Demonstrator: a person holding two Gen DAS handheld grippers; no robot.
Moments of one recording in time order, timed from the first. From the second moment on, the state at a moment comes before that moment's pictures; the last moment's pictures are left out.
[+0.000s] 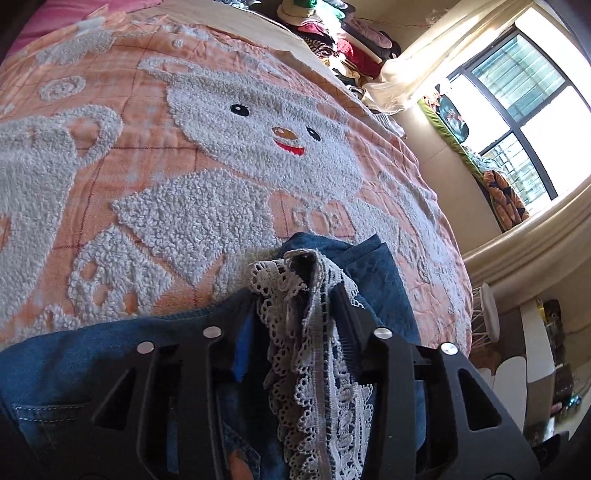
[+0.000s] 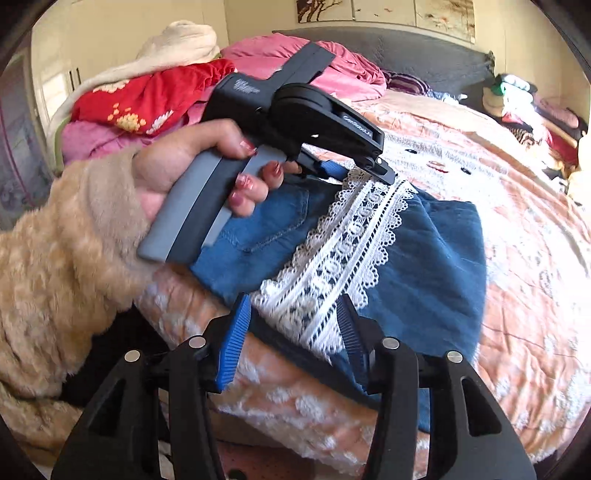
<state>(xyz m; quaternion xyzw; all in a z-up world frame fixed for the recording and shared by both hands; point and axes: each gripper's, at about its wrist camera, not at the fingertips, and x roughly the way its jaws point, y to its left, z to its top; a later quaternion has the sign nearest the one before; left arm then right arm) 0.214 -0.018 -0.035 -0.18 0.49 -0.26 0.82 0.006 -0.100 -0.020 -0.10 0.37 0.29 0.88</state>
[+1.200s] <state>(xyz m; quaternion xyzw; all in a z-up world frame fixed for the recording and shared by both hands) 0.201 0.000 -0.042 -0.15 0.49 -0.20 0.84 0.049 -0.078 -0.050 -0.11 0.40 0.36 0.84</state>
